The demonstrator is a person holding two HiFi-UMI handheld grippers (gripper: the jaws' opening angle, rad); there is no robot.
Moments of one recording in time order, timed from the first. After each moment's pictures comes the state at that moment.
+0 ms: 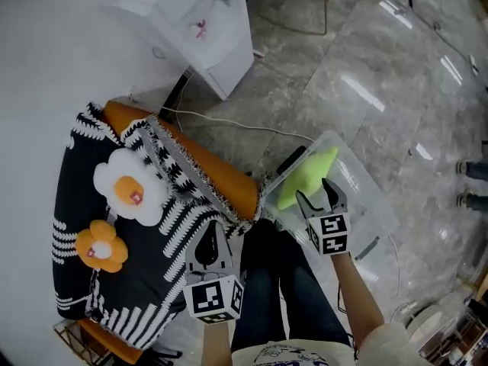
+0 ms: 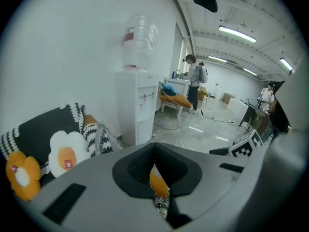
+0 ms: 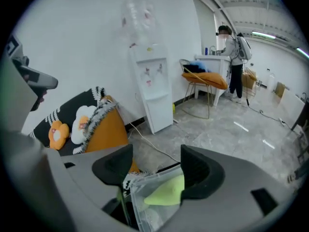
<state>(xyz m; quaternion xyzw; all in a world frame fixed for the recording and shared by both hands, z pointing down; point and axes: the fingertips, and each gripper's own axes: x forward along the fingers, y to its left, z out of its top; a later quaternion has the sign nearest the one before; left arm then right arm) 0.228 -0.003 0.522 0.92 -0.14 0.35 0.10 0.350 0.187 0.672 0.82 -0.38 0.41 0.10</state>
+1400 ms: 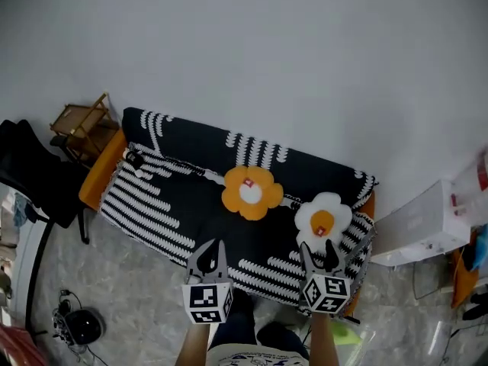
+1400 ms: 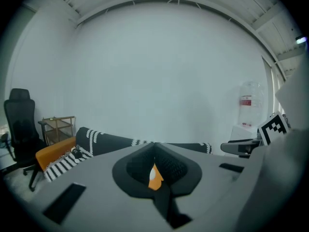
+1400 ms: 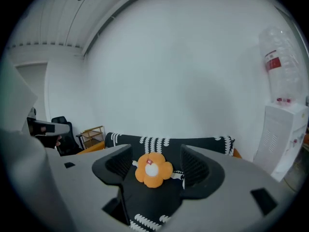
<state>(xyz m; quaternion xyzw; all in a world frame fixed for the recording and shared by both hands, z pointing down) -0.393 -0.201 0.267 0.74 -0.65 0.11 0.13 -0.142 -0.233 0.324 0.60 -0.77 0.19 0.08</state>
